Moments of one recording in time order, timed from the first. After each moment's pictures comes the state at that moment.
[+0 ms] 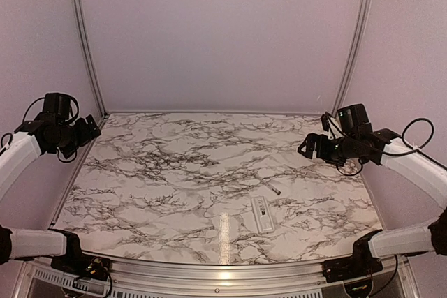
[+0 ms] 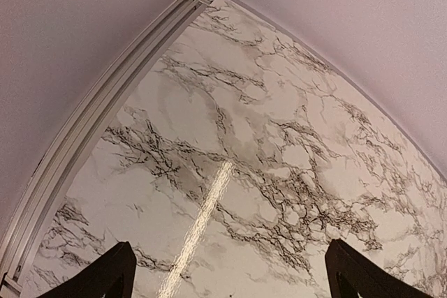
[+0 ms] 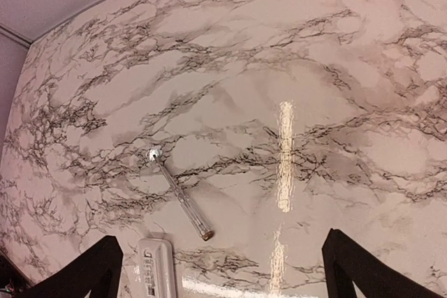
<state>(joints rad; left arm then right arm) -0.03 1.11 0.98 -0.59 -0.12 -0.58 0.28 1.14 0.89 -0.51 -0.15 0.41</state>
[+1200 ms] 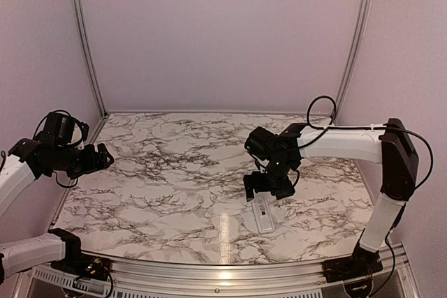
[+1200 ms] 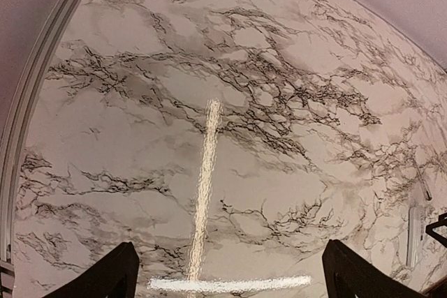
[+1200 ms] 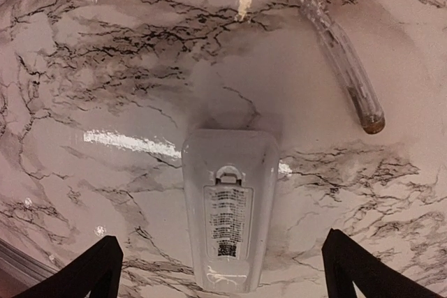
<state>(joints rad) -0.20 0.87 0.83 -0.80 0.04 -0.45 0.83 1.77 1.29 -0.93 -0.04 0.72</state>
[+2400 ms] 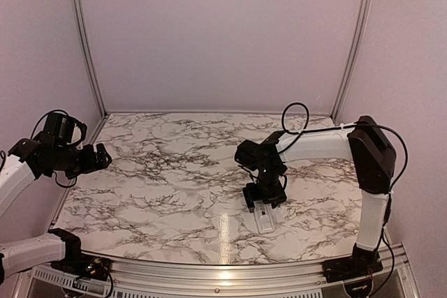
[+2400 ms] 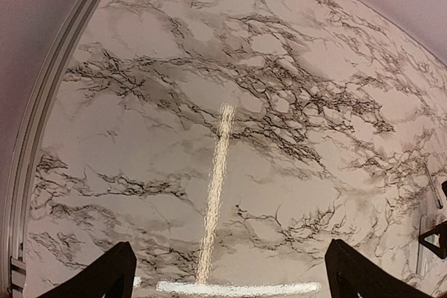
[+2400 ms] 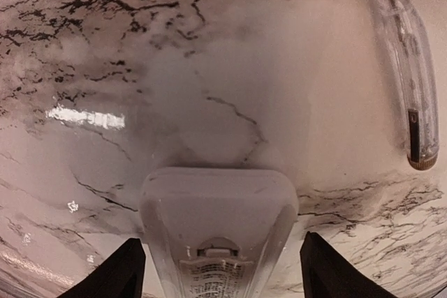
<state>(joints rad) -0.21 0.87 0.83 -0.81 -0.02 -0.44 0.85 1.97 1.37 -1.00 -0.03 0.67</state>
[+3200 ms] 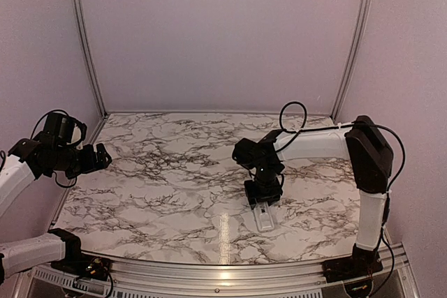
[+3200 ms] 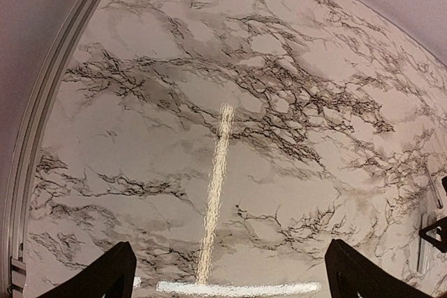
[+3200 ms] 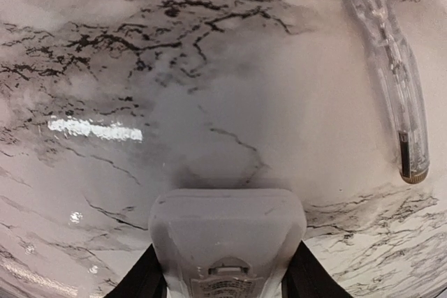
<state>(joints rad) -0.21 0.87 0.83 -0.81 -0.02 -0.44 0.85 2.00 1.39 -0.99 0.00 0.69</state>
